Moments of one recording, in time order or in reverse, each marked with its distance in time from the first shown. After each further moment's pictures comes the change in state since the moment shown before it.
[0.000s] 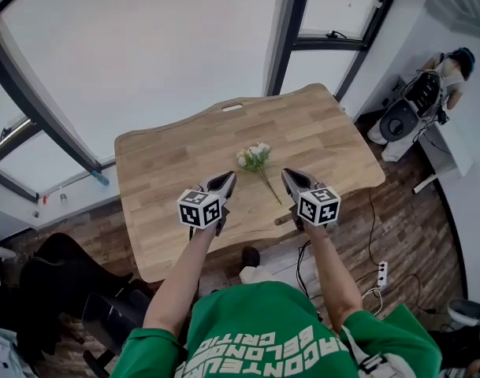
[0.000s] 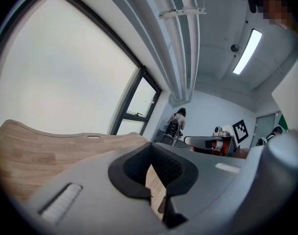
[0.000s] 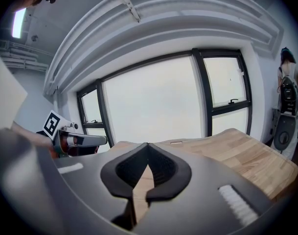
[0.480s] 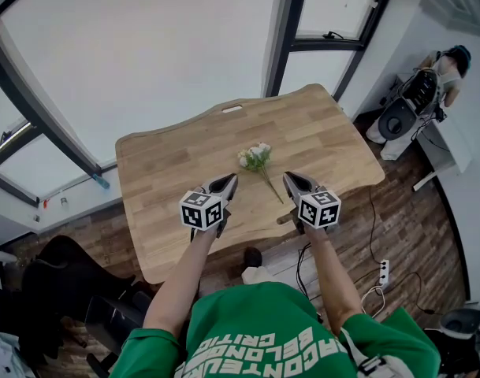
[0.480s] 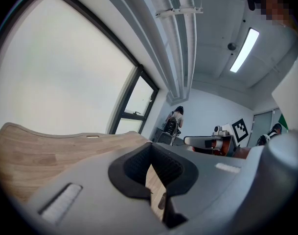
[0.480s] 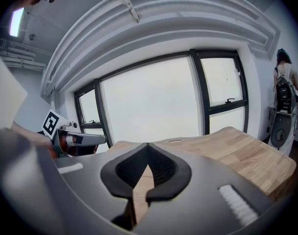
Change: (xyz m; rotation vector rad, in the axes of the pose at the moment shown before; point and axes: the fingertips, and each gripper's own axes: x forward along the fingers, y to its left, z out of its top) left arm -0.008 -0.004 -0.003 0.023 0.021 -0.023; right arm -0.008 0.008 -0.008 0.018 -0.001 -0.032
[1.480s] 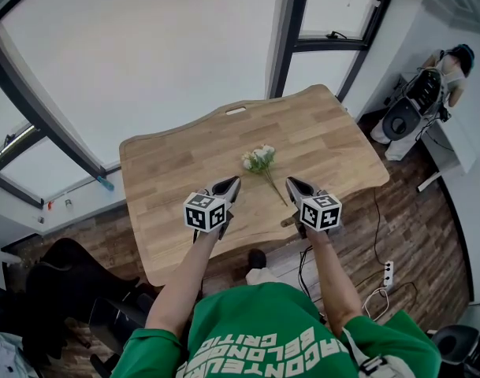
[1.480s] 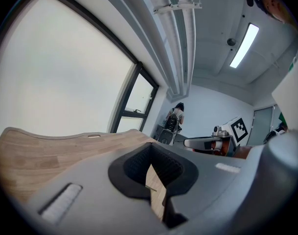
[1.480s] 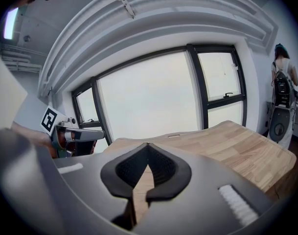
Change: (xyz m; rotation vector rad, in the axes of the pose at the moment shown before) left arm 0.006 0.006 -0.005 0.028 0.034 0.009; right arm 0.008 -0.009 -0.020 0.032 0.041 -0.011
